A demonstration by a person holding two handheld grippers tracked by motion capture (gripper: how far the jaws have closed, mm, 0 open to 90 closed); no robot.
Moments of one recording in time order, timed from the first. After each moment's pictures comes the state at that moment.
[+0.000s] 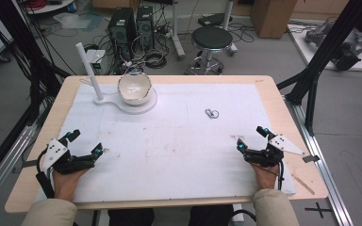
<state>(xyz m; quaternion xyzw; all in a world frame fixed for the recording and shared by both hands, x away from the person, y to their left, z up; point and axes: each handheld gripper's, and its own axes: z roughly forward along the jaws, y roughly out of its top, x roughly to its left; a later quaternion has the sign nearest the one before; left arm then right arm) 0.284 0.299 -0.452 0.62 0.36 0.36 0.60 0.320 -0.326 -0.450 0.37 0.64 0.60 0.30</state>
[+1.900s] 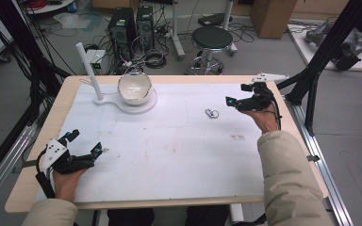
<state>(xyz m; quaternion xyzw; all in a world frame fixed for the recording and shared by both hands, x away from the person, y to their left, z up) 0.284 0.299 -0.452 0.61 0.37 0.37 0.60 0.454 -0.291 -0.331 0.34 0.77 0.51 0.17</state>
